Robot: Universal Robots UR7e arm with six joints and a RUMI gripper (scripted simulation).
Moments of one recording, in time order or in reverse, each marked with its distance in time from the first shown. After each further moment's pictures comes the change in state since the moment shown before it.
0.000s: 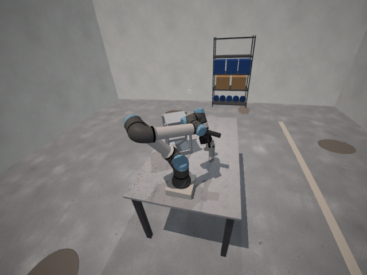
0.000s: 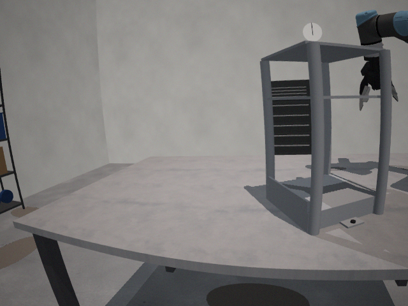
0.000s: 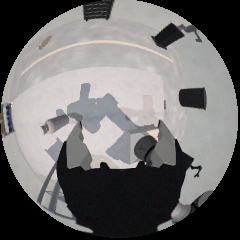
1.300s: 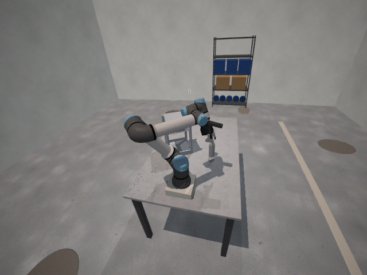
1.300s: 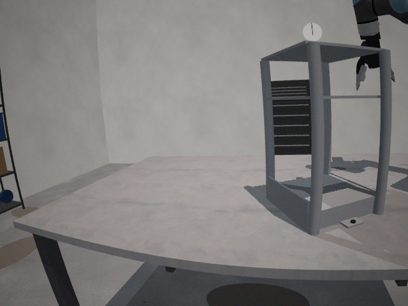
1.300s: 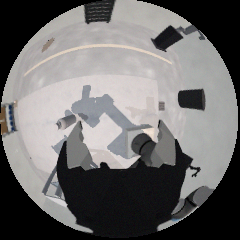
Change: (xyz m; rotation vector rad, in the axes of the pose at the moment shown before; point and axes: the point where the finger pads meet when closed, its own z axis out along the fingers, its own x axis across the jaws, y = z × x) arm 0.009 -0.034 -0.071 0.016 -0.015 0.003
